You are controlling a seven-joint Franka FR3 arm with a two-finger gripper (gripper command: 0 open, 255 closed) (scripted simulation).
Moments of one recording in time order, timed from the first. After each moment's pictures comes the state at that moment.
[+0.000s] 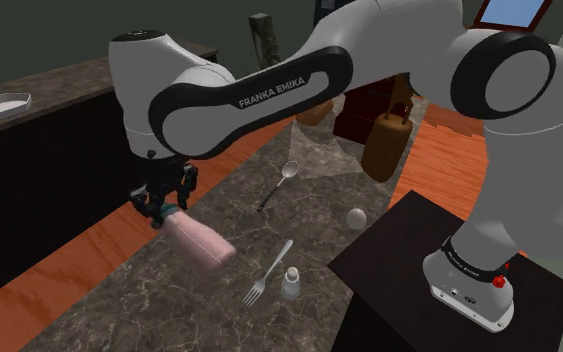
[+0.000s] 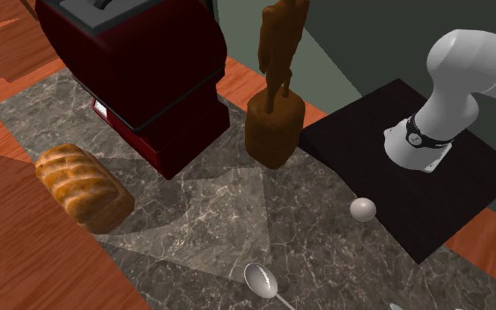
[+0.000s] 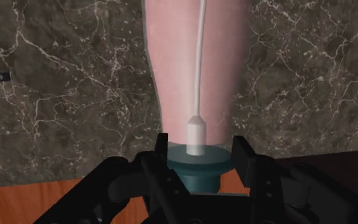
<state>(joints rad) 0.53 0.57 0.40 -1.37 -0.14 2.01 0.67</state>
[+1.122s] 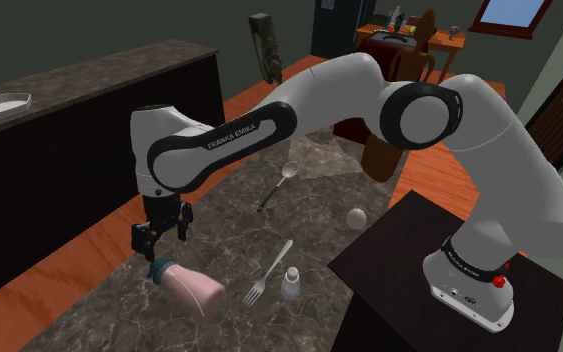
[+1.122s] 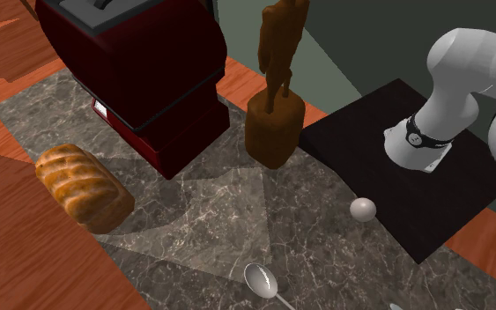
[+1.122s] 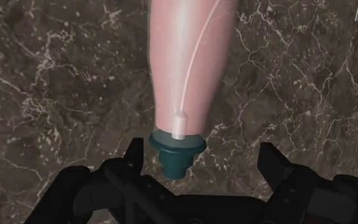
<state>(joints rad) 0.46 0.91 0.50 -1.18 -0.04 2.07 0.40</state>
